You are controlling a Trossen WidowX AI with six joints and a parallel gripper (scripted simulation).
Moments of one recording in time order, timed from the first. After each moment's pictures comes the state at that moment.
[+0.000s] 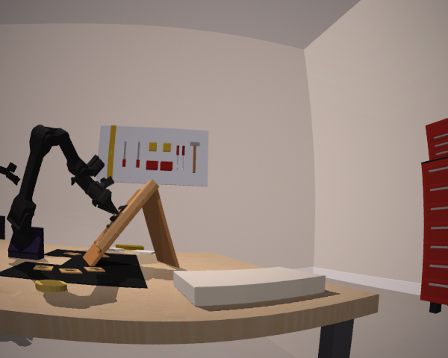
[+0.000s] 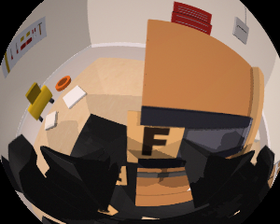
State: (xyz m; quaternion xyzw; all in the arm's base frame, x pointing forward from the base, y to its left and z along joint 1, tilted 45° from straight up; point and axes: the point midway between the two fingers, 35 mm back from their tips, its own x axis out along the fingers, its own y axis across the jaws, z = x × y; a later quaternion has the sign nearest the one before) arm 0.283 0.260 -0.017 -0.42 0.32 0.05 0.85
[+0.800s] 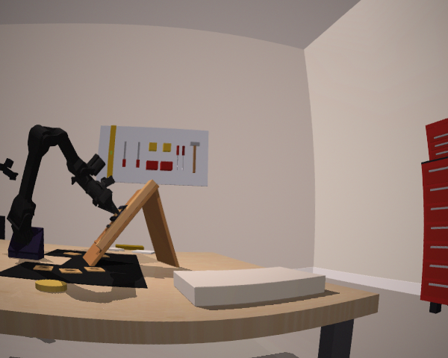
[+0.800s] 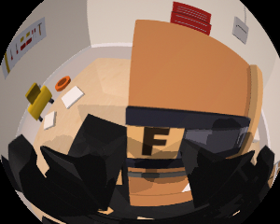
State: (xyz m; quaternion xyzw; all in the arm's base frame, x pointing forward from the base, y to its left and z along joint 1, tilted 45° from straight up) arm 0.288 0.252 -0.008 -0.42 0.32 0.05 0.85
